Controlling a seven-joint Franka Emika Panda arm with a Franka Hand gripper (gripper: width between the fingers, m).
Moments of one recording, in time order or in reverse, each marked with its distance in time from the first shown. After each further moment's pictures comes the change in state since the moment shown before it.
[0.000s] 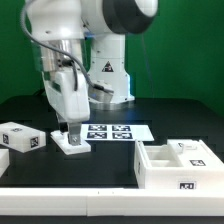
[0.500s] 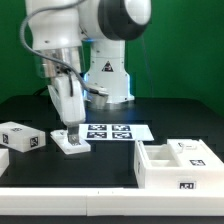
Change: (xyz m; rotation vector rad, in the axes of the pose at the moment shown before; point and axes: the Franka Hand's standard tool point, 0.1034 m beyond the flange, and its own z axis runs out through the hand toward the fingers) arm -0.008 0.053 0.001 -0.038 -0.072 0.067
